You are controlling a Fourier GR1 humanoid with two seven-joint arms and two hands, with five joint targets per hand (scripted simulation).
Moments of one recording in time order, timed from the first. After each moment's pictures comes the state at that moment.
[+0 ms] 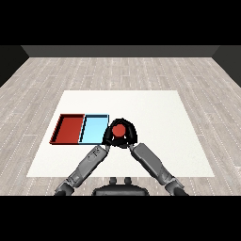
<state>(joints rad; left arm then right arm) -0.43 0.03 -0.54 -1.30 0.15 0.51 -0.16 -0.48 -0.02 0.55 -1.34 -0.35 -0.47 -0.37</state>
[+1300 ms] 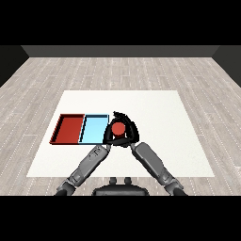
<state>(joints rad) -0.44 0.02 -0.53 -1.30 0.16 0.56 -0.19 -0.47 -0.01 0.50 -1.40 -0.33 -0.38 -0.35</state>
